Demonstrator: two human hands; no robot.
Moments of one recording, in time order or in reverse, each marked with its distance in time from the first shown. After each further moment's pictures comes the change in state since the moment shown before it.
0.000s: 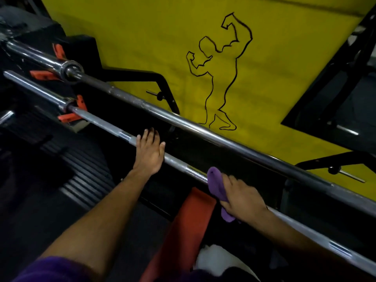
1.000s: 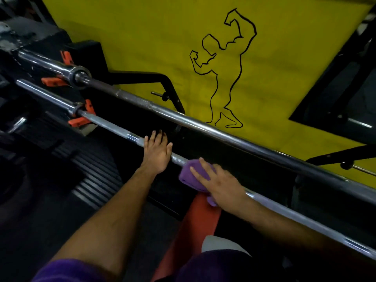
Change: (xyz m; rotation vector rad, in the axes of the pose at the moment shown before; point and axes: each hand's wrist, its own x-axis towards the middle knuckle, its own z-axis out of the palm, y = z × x) left_hand 0.005 -0.004 -0.005 0.012 -0.074 0.007; right_hand 0.046 -0.048 0.009 -0.071 0.150 -0.280
